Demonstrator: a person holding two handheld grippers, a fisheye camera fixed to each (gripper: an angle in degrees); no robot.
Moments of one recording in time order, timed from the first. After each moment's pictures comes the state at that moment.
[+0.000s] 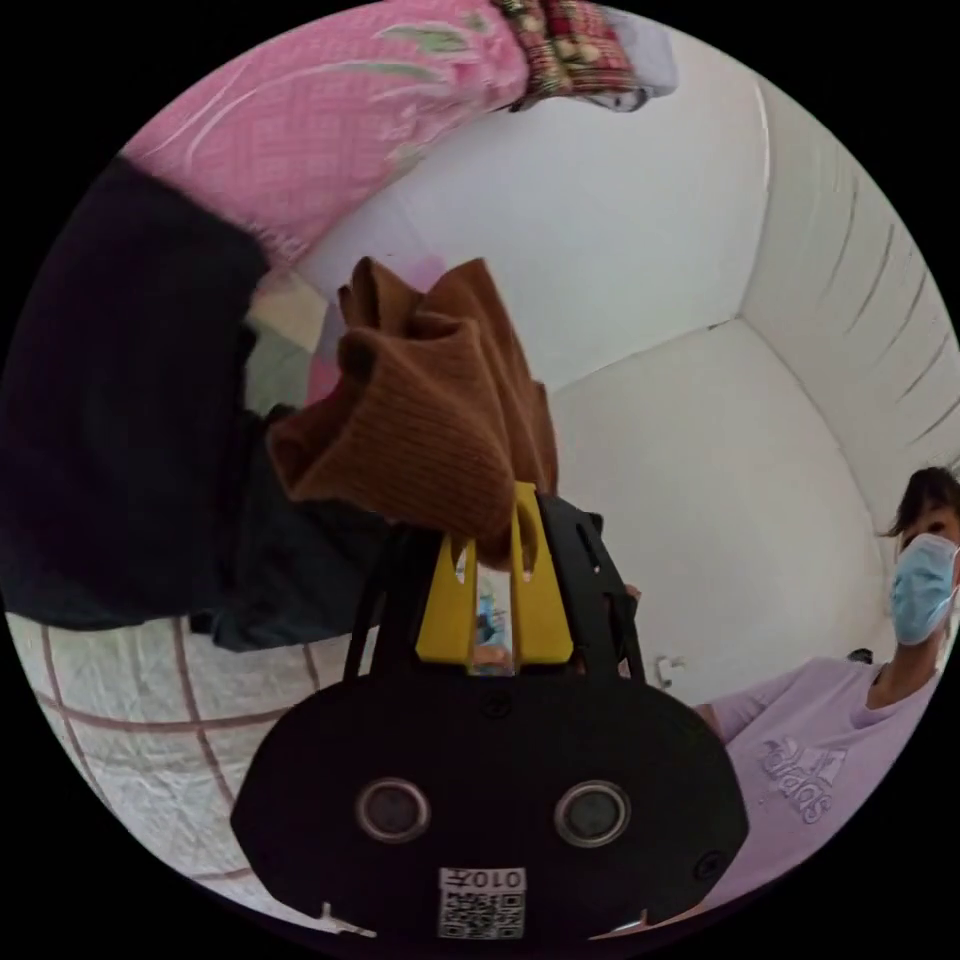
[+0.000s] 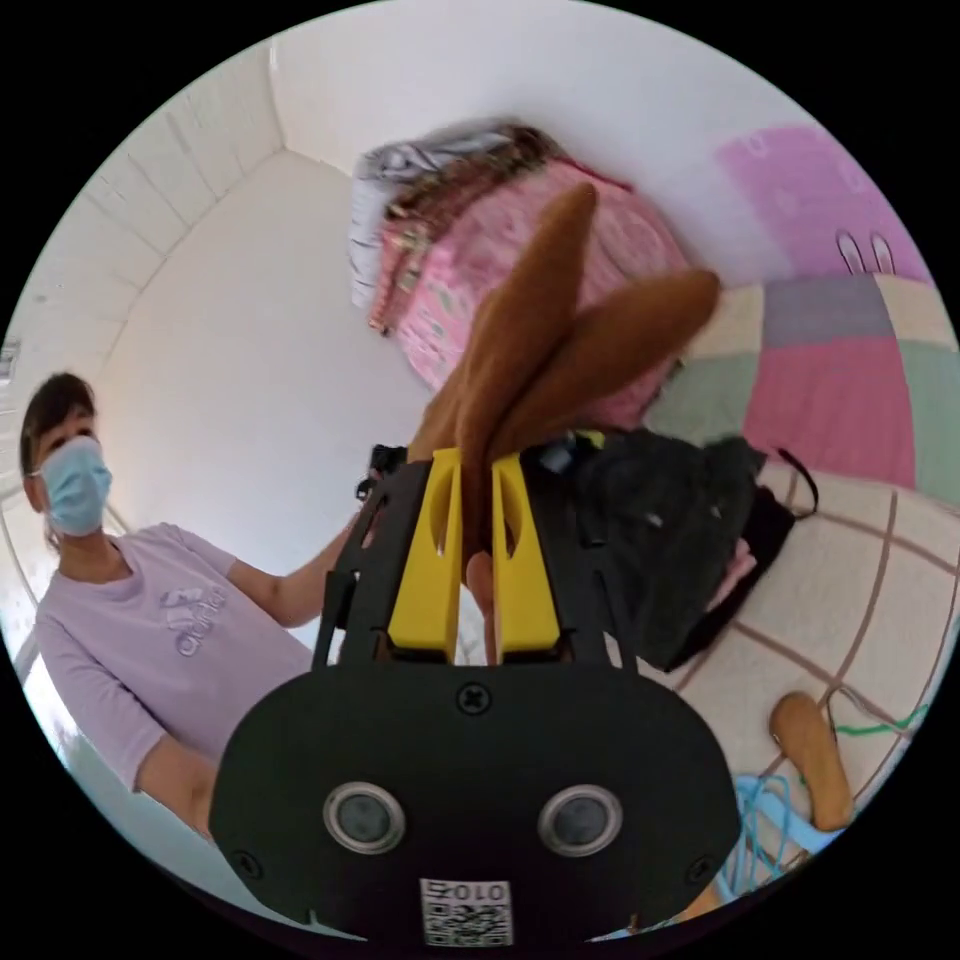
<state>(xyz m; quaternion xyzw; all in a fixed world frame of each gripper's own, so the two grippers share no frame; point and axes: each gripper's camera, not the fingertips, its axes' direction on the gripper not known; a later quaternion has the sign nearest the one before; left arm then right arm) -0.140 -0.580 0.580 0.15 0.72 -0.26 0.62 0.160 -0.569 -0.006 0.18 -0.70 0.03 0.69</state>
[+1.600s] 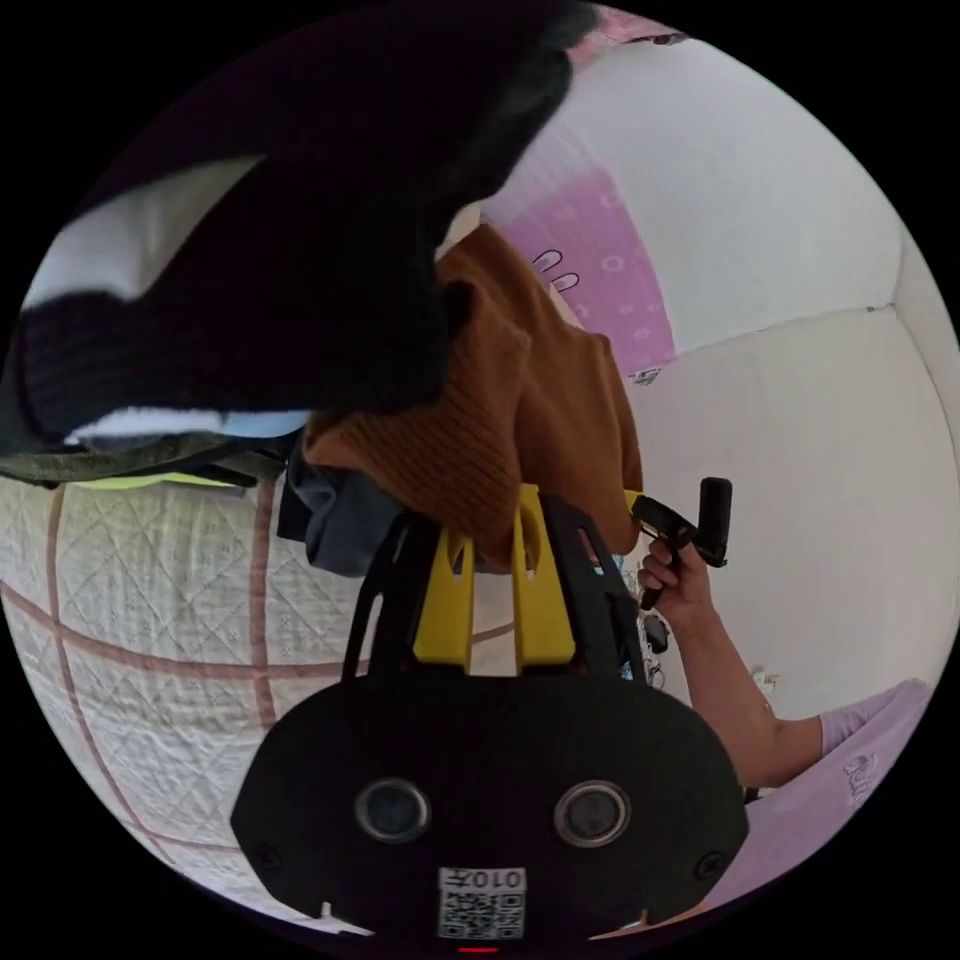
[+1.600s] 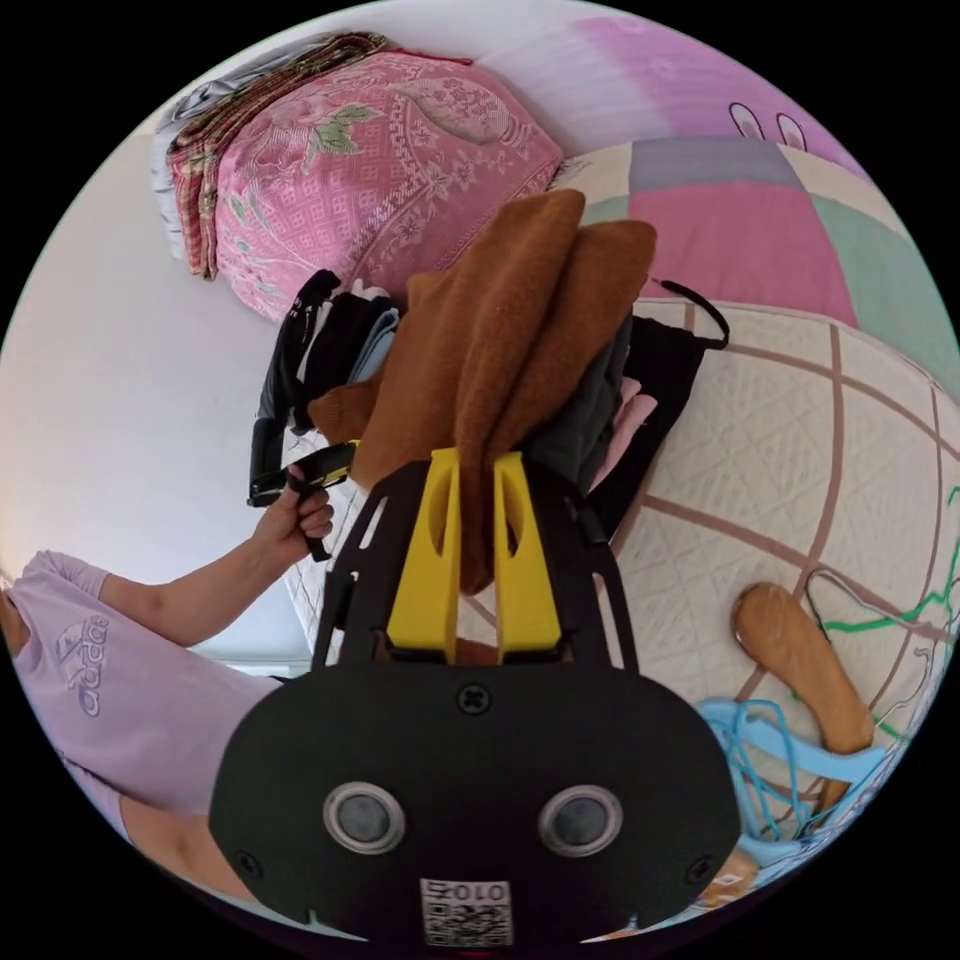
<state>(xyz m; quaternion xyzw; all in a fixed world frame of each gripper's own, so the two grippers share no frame) 0.055 -0.659 0.929 -0.01 0.61 -0.26 0.75 0.226 -0.669 -0.050 0.02 -0.59 0.05 0.80</state>
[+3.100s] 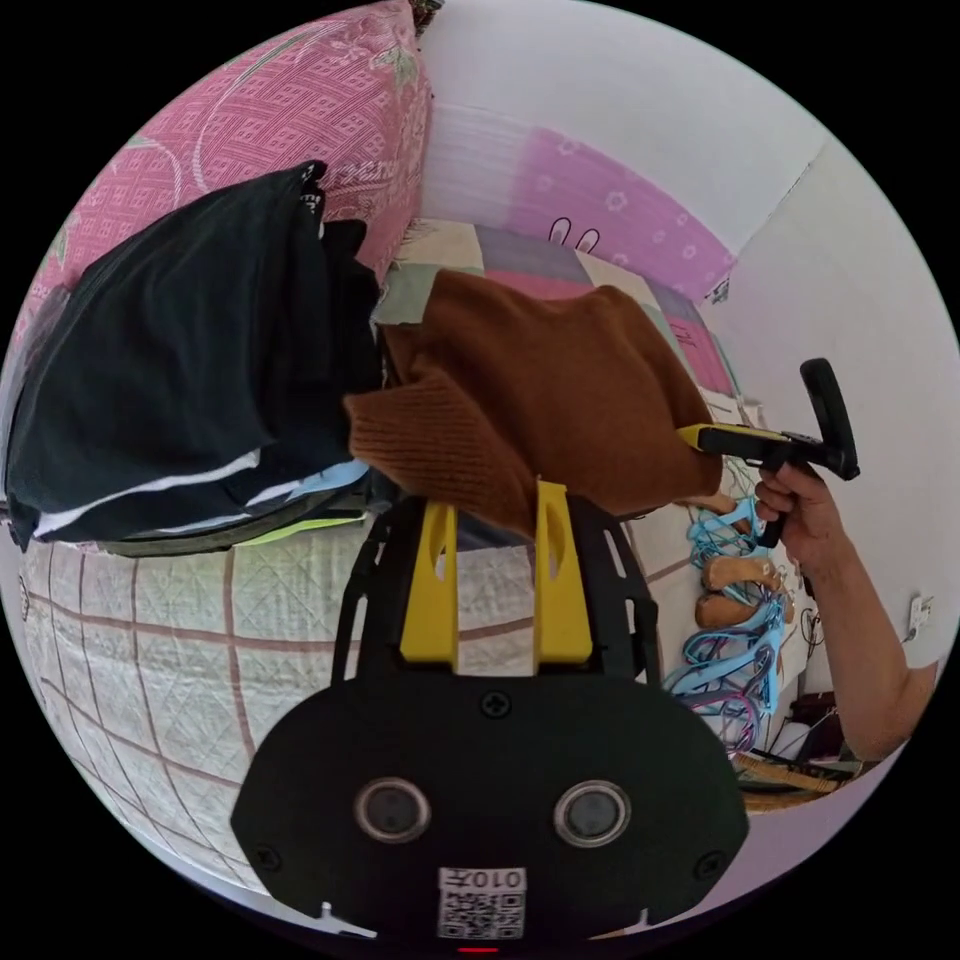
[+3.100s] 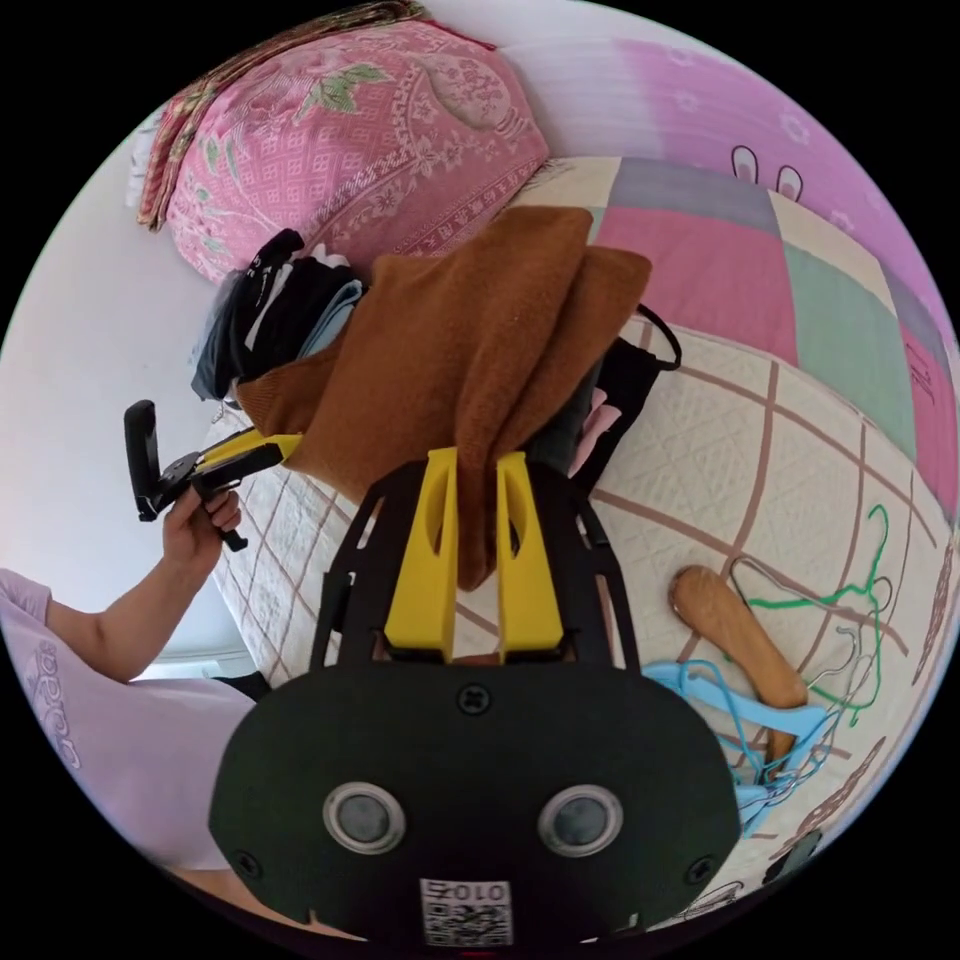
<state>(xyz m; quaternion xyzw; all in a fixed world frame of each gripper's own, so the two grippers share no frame) 0.104 -0.632 0.881 0.01 0.41 -0.14 0.90 0.226 -0.693 -0.158 0.00 -0.47 0.01 0.88</state>
